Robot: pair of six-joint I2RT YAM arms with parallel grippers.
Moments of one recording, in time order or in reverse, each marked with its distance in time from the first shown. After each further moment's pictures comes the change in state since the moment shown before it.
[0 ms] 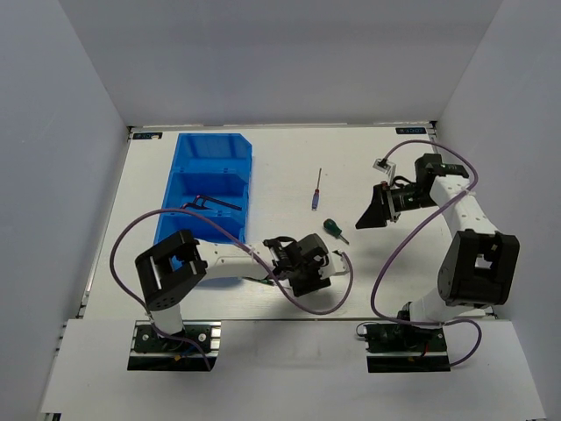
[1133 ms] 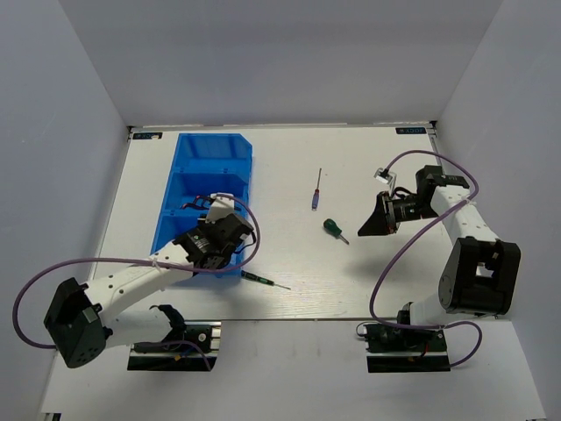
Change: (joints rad) left arm 0.302 -0.610 -0.225 -0.438 -0.877 -0.771; right arm -0.021 -0.071 -0.130 0.015 -0.051 -0.076
